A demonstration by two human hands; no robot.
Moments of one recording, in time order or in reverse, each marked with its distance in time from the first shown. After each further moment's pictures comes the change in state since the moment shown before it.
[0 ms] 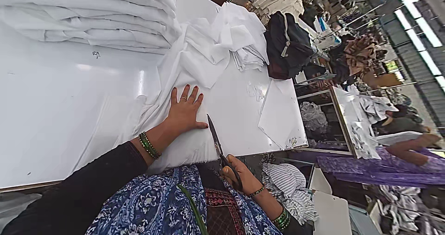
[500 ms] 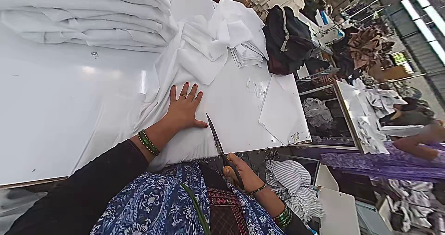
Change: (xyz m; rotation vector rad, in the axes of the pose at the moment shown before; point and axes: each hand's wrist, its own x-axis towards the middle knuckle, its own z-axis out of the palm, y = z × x) left_hand 0.002 -0.002 0.007 0.012 0.043 0.024; right_hand -0.003 0.012 -0.003 -0.095 0.015 0.023
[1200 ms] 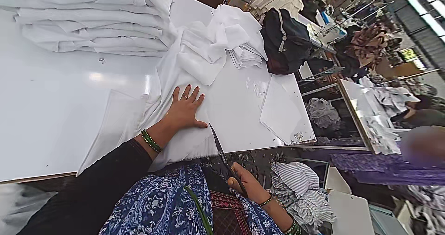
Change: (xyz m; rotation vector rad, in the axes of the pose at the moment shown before) left_hand 0.000 -0.003 0.002 0.048 0.003 0.060; right_hand -0.024 0.018 0.005 -0.189 0.013 -0.030
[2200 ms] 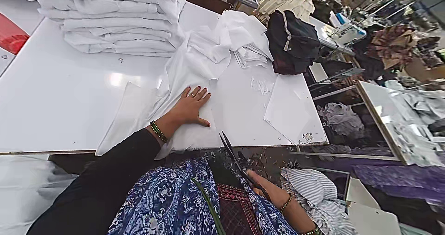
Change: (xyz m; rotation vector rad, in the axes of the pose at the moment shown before) left_hand -0.004 -0.004 0.013 0.084 0.087 0.138; right_hand -0.027 0.055 -0.034 0.027 -0.237 -0.064
